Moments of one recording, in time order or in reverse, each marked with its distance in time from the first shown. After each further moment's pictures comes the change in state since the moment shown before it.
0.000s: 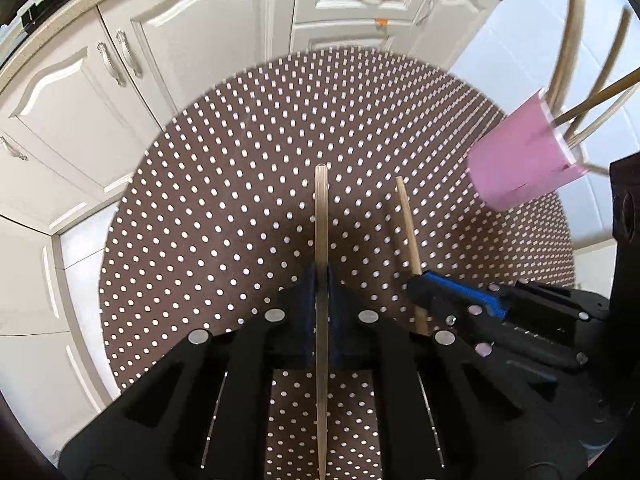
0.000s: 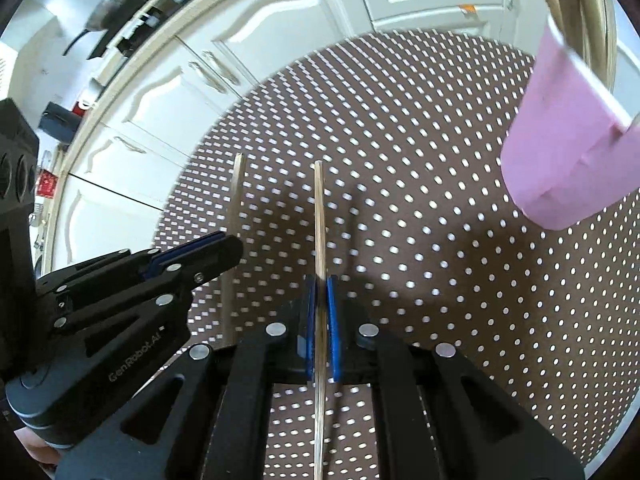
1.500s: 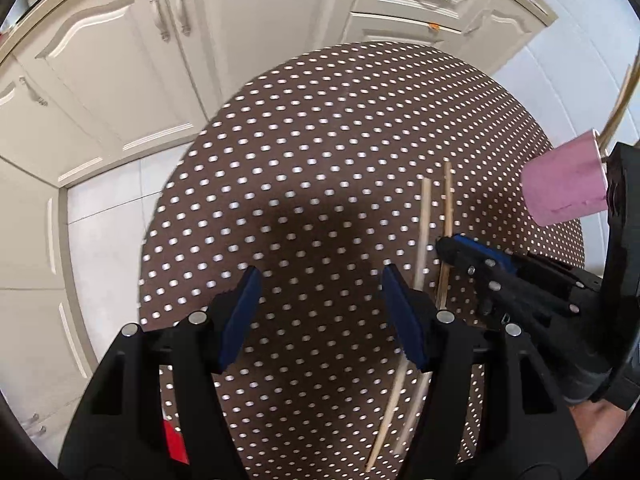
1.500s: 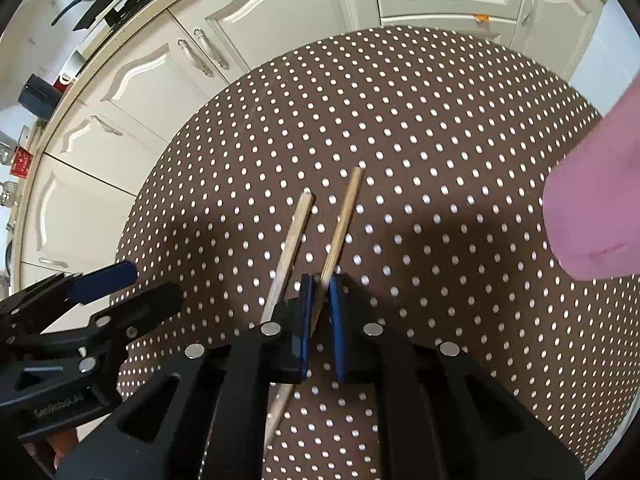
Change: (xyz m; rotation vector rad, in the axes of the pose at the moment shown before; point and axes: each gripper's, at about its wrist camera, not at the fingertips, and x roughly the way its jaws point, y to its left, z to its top) left arm 0.009 0.070 -0.013 -0.140 0.062 0.024; right arm 0.054 0.013 0.025 -0.063 0.047 -0.105
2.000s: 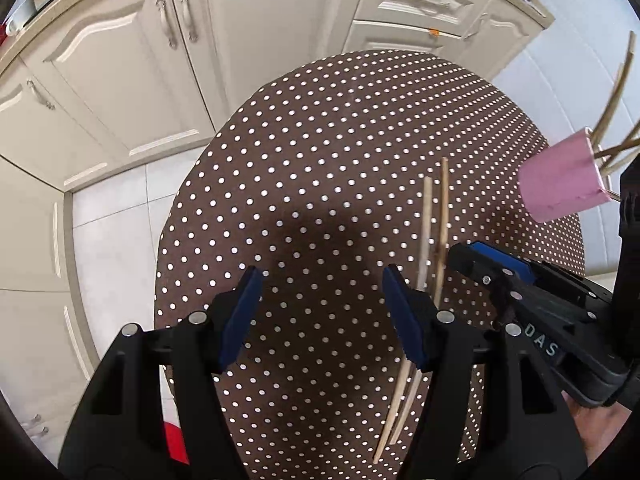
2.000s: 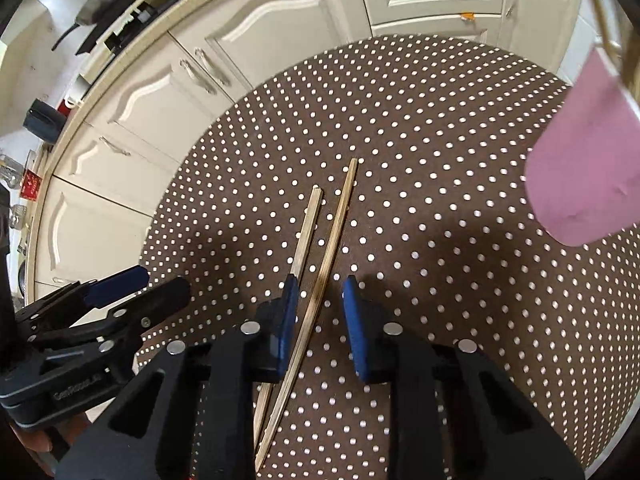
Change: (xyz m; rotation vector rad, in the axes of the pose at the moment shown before) left arm -0.015 0.010 -0.010 -0.005 -0.024 0.020; right arm -0.025 -0.004 -0.017 0.062 -0.043 0.029
